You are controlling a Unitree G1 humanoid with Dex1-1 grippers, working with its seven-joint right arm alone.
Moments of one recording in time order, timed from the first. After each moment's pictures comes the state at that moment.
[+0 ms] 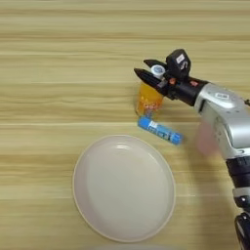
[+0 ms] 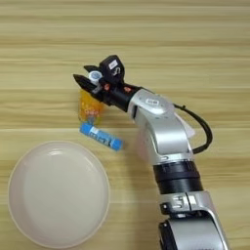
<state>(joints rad) -0.42 -0.31 0.01 0.10 0.20 0.30 0.69</state>
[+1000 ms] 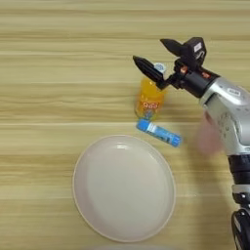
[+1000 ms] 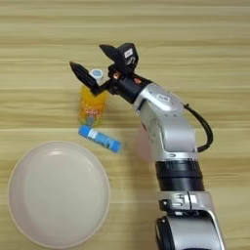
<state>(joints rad) -0.43 -0.27 -0.09 0.06 0.33 0.25 0.68</state>
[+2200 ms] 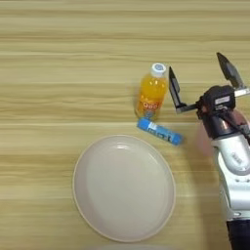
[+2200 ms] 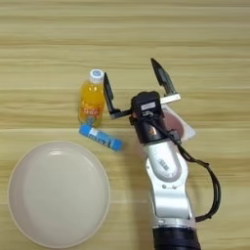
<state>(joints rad) -0.02 -0.14 -0.12 0.00 -0.11 -0.53 0.18</state>
